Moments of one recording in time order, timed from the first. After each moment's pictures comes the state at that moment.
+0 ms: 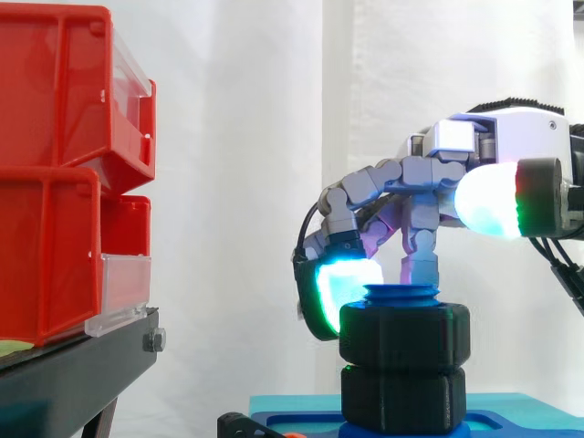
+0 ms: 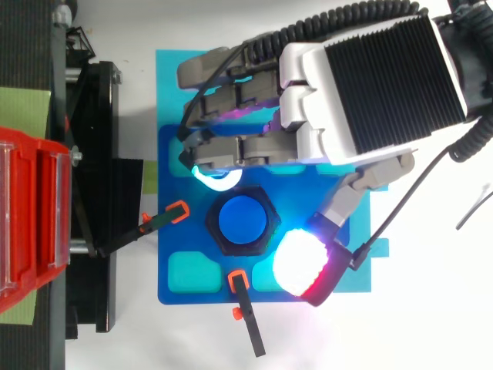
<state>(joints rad) -0.03 -2.28 -1.15 -2.76 -2.00 -1.43</state>
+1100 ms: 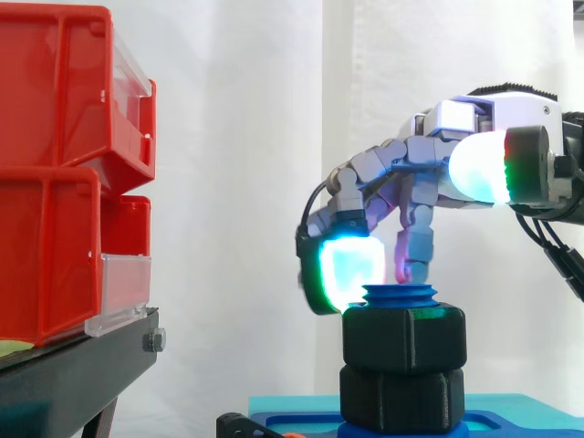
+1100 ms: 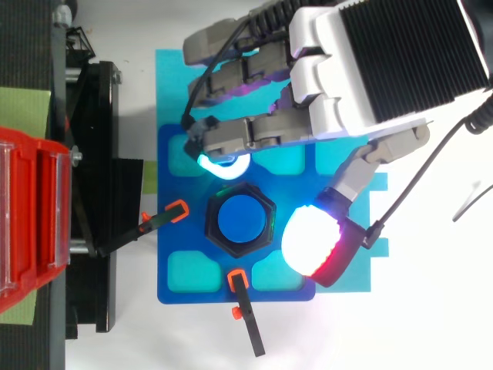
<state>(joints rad) -0.06 -2.28 -1.11 -2.76 -2.06 -1.42</state>
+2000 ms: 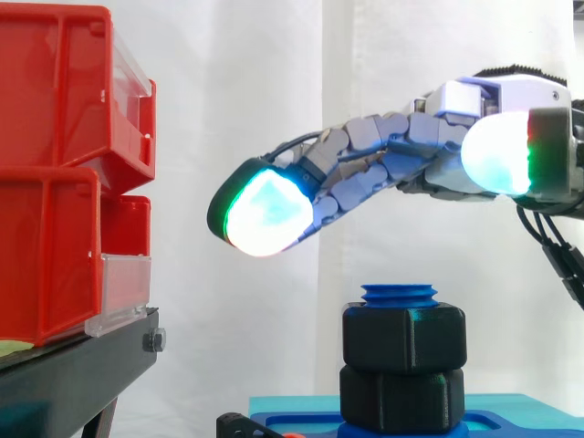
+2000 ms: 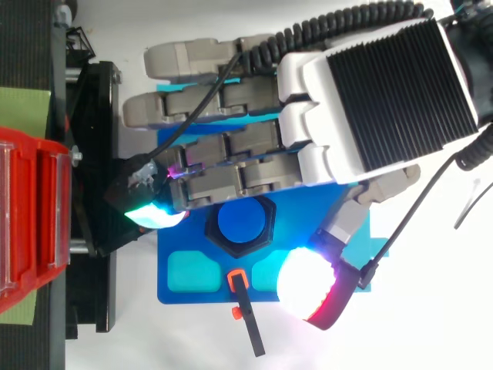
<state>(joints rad) -0.02 -2.28 -1.12 -2.75 -2.04 -1.44</state>
